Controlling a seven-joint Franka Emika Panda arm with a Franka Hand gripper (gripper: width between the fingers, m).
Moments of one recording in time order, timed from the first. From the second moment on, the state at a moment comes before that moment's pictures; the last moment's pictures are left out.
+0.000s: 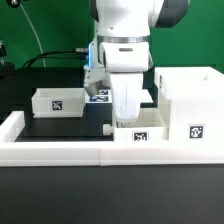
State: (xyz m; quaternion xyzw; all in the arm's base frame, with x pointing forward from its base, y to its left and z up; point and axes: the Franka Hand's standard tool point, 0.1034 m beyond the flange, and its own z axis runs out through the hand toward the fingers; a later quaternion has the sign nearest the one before) arm 0.535 -0.012 0.008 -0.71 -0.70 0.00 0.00
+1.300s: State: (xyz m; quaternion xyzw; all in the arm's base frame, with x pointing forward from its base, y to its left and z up) arm 0.537 0.004 0.009 -0.73 -0.68 0.00 0.00
